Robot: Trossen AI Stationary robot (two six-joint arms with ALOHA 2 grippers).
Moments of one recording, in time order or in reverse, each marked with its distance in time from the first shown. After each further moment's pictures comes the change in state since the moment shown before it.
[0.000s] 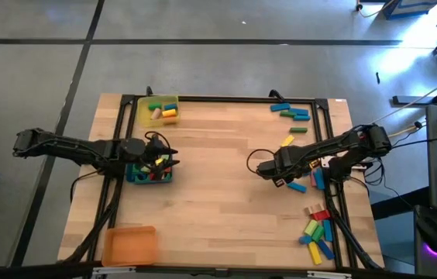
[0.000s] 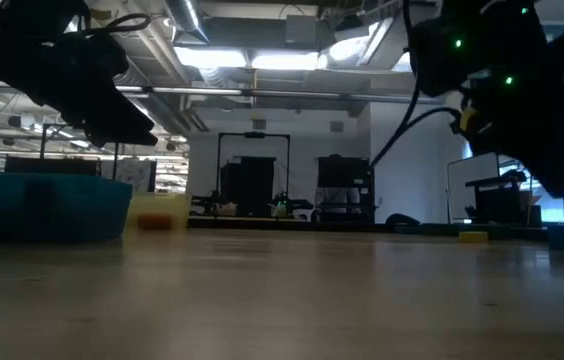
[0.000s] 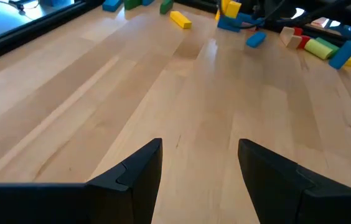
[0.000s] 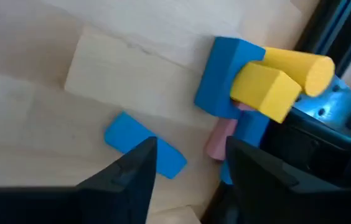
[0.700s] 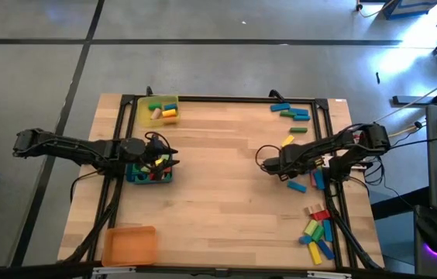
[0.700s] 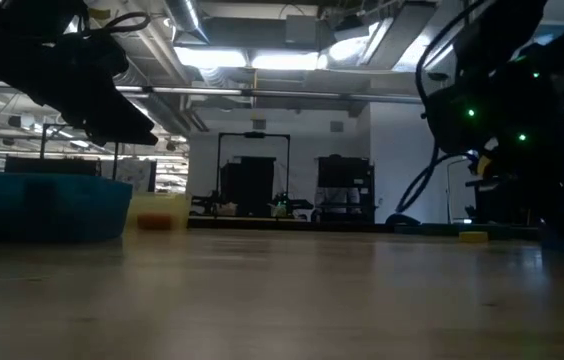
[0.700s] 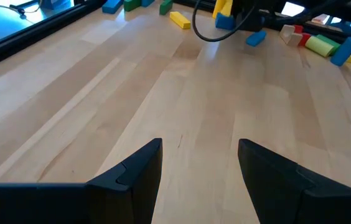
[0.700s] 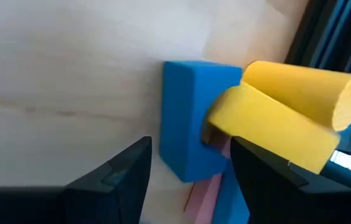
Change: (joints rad) left arm 0.000 0.000 0.000 0.000 0.000 0.023; right arm -0.103 0.000 -0.242 0.177 0.093 0.011
